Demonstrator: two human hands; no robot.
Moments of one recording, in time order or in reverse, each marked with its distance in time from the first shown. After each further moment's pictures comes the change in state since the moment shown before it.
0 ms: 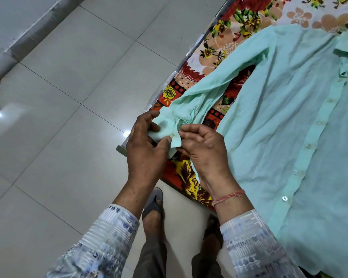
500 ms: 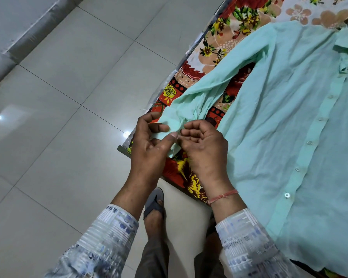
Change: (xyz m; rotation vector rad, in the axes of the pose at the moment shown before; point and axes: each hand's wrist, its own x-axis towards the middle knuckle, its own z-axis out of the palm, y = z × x) left_hand -0.004 0.007 -0.005 -0.346 -0.146 -0.169; right_hand -0.003 0.007 0.003 -0.362 0.129 -0.284
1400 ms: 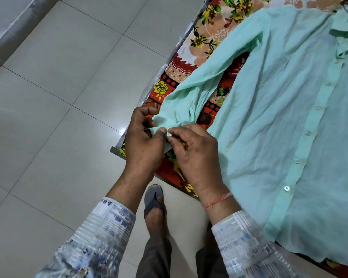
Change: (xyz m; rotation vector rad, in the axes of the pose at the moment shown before) left_hand 0.024 -0.004 0.011 0.195 0.055 0.034; right_hand -0.004 0.017 0.004 -0.414 -0.007 -0.415
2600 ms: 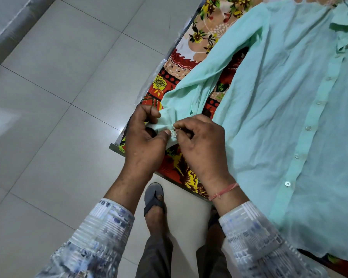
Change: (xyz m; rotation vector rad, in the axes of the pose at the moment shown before) left_hand -0.005 -0.006 -0.003 -0.007 -0.069 0.091; right_hand 0.011 0.007 -0.013 -0.034 0.013 0.039
